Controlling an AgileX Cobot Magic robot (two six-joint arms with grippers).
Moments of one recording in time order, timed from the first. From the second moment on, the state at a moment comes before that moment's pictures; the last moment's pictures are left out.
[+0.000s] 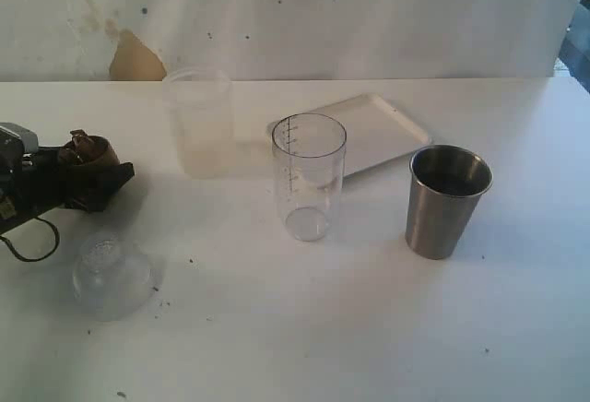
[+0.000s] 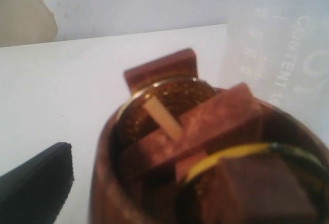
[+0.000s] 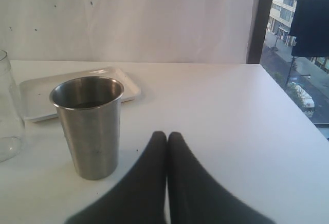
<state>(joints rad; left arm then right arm) 0.20 2.38 -1.05 0.90 -1.21 -0.36 -0.08 0.00 -0.01 -0.08 0.19 0.08</state>
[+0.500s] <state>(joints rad) 0.20 2.40 -1.06 0.90 -1.21 -0.36 -0.08 0.00 -0.01 -0.08 0.19 0.08</state>
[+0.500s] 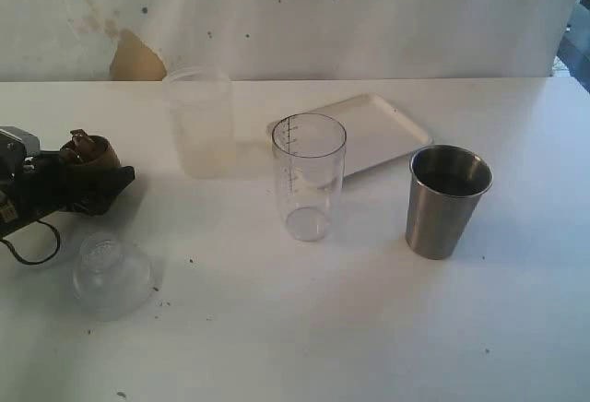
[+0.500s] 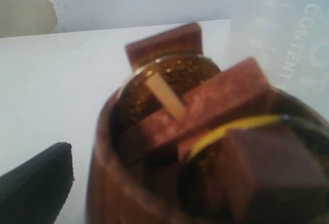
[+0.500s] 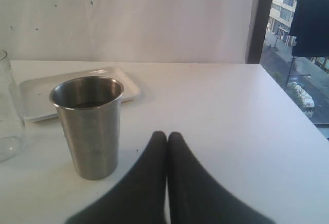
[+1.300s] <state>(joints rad) 0.20 2.38 -1.06 0.93 -1.20 -0.43 -0.08 0.00 -0.01 -0.08 0.19 0.08</state>
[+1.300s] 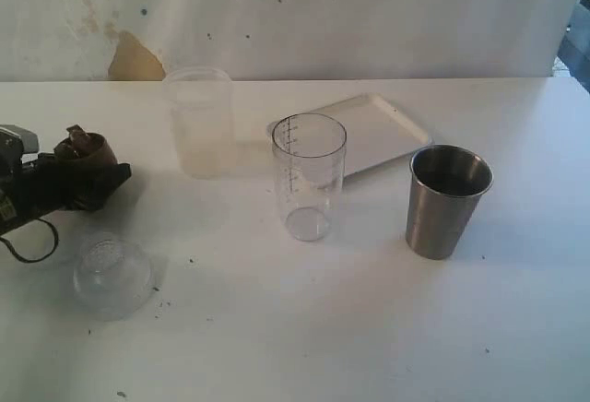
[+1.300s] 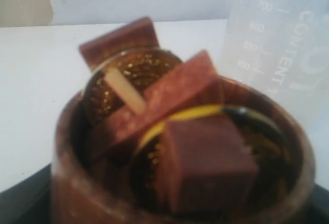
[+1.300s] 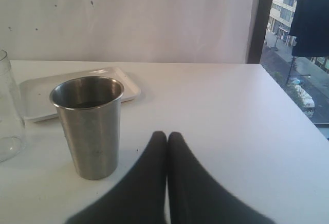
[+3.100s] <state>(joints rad) -0.43 1.77 -1.05 0.69 -0.53 -0.48 -0.08 0.00 -0.01 -0.08 0.19 0.08</state>
